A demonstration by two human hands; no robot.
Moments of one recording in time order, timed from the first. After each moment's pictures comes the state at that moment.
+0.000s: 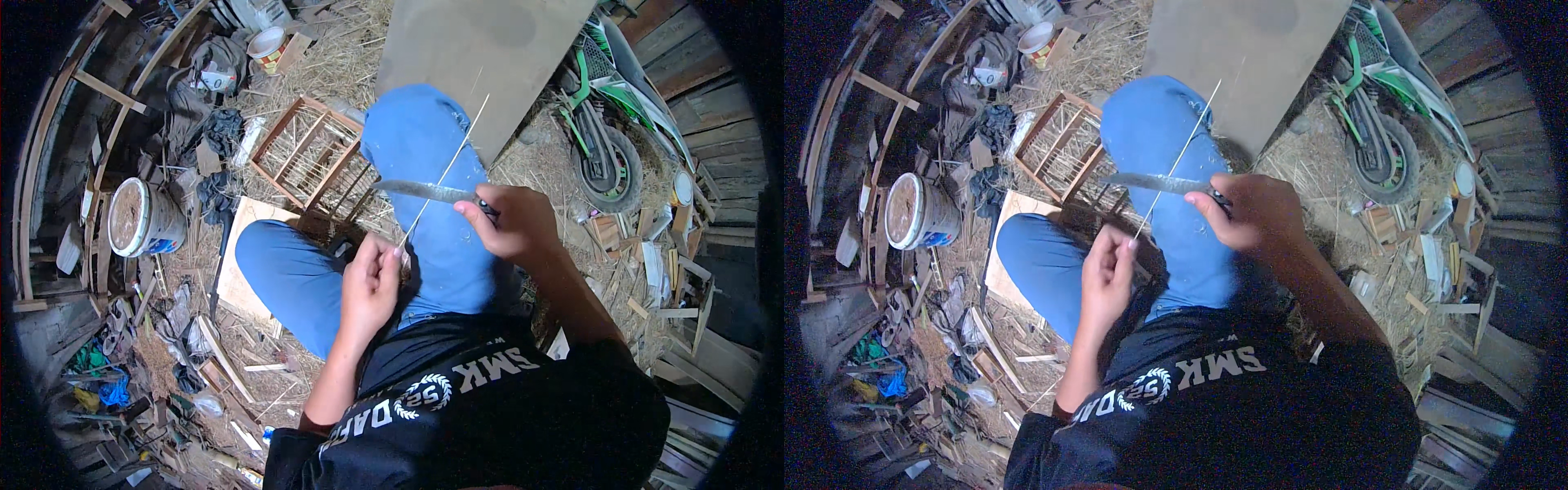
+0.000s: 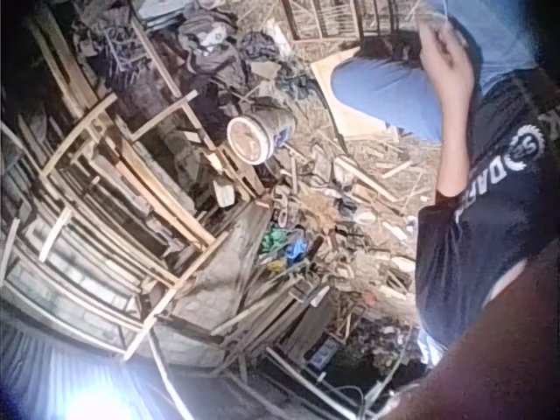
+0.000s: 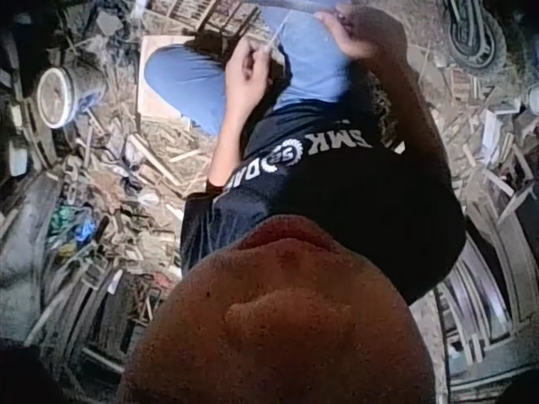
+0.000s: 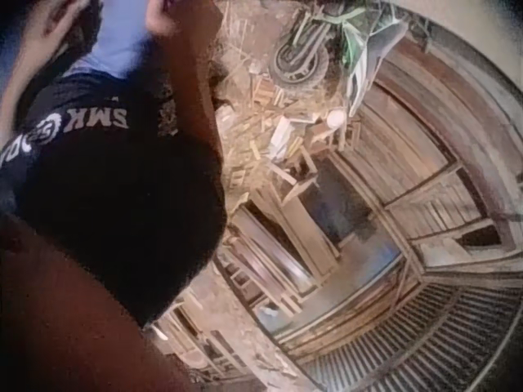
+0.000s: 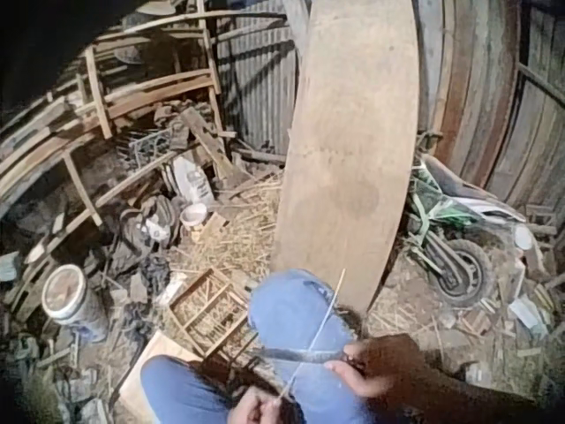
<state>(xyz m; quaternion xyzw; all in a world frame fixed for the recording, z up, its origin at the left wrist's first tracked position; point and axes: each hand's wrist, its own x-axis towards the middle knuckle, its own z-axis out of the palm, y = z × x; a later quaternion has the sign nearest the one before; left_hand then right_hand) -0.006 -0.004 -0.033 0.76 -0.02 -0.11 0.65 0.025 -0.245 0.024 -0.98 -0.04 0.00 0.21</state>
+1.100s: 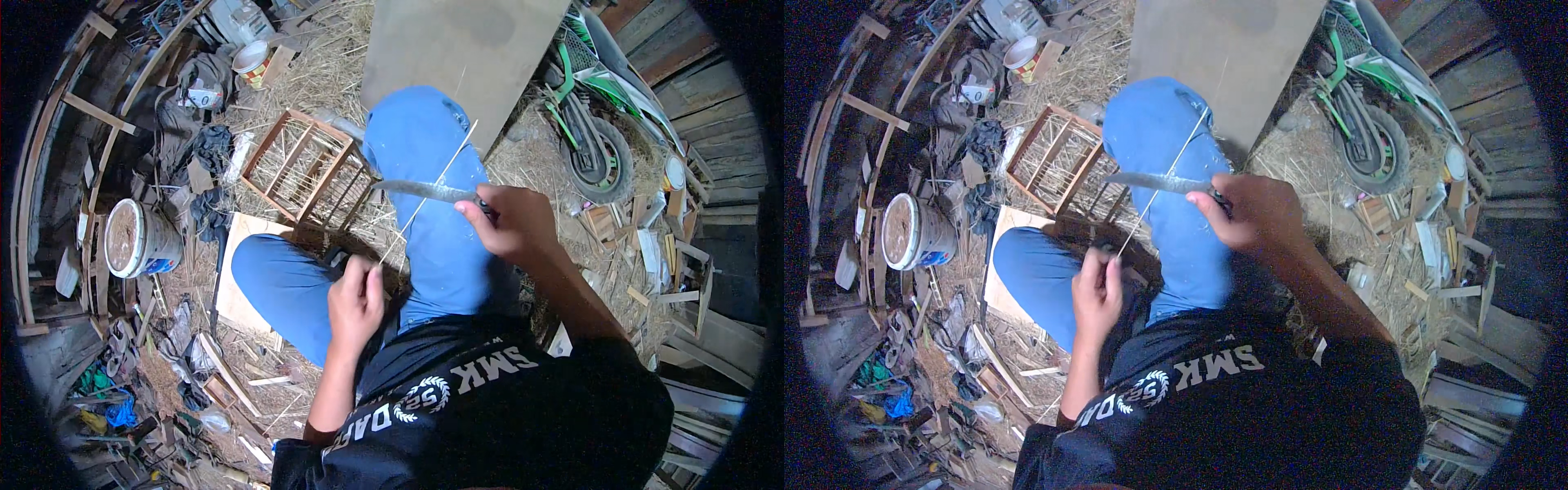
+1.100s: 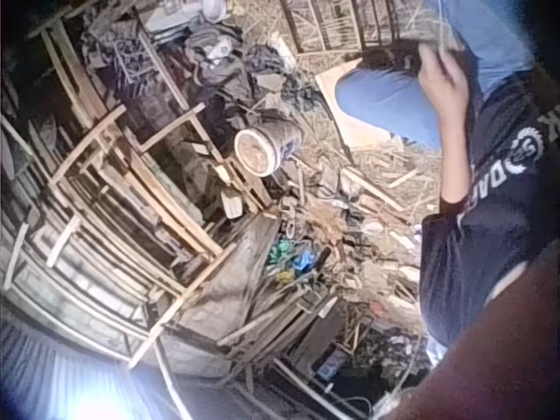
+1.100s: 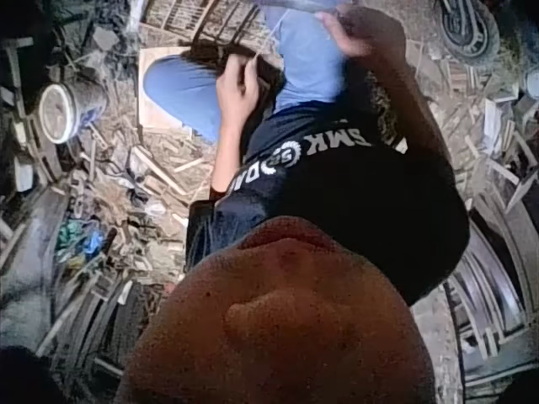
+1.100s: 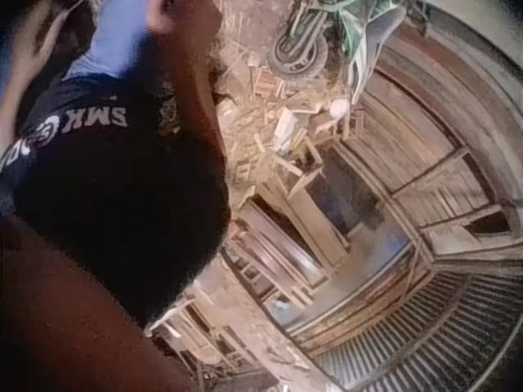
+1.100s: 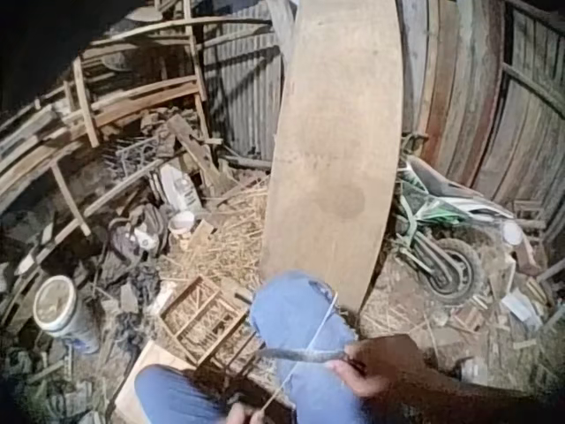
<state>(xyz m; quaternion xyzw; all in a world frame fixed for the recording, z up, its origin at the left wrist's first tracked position) -0.014 0.018 -0.045 0.86 -0.08 -0.02 0.50 0.017 -0.251 0.026 -0.98 -0.01 -0.01 0.21</state>
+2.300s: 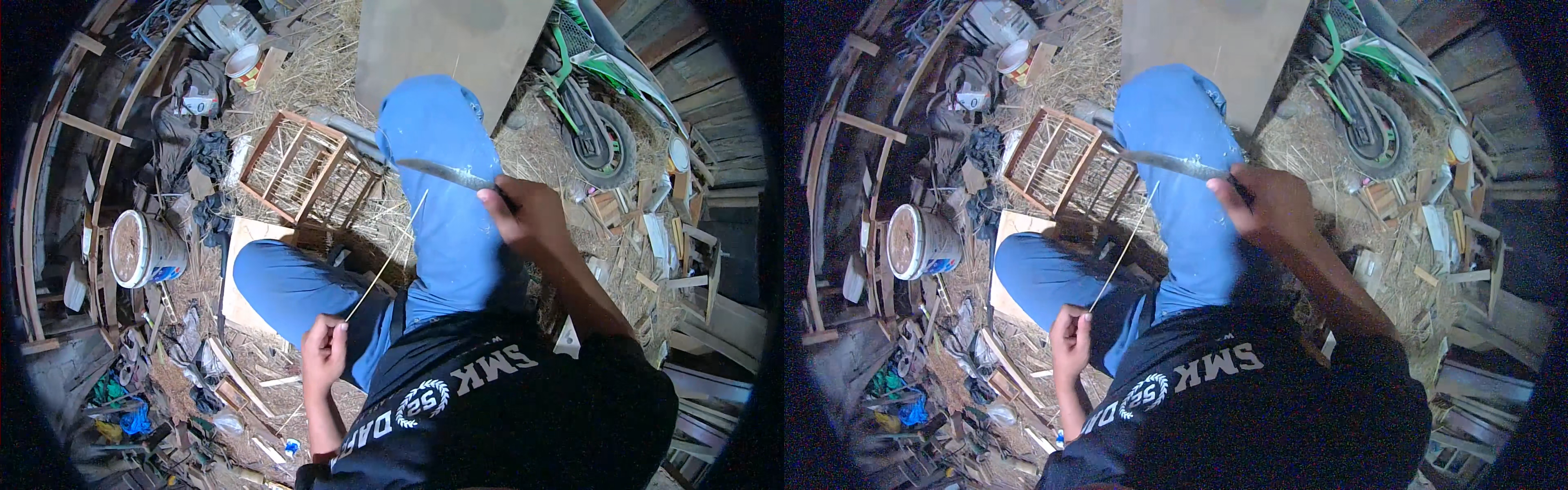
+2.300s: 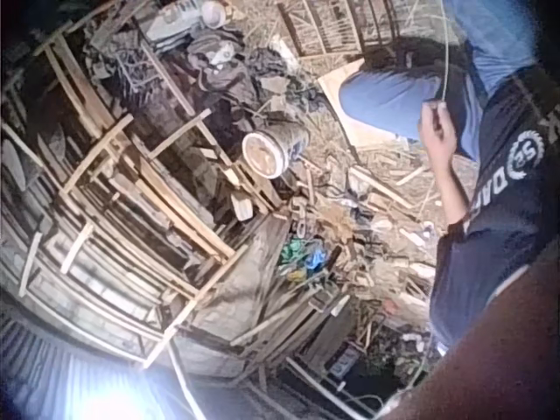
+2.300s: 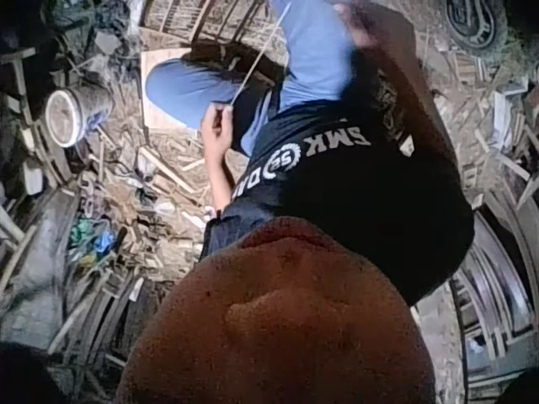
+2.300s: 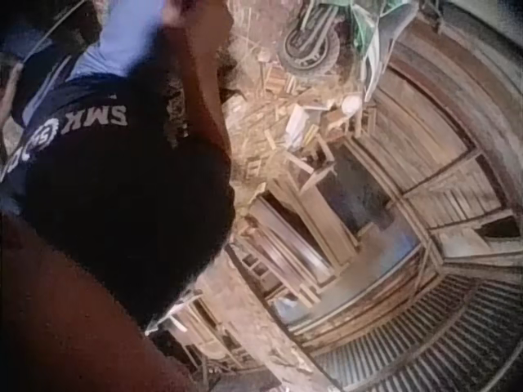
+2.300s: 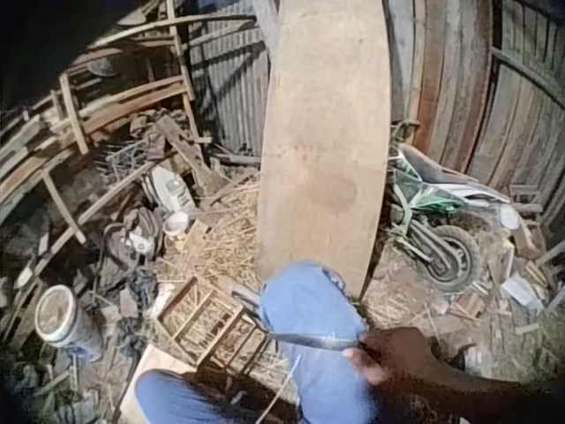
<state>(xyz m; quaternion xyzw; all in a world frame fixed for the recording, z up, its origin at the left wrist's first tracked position) -0.073 0.104 -0.063 0.82 -0.01 -0.11 0.56 0.006 -0.274 0.017 -0.97 0.05 -0.02 0.24</state>
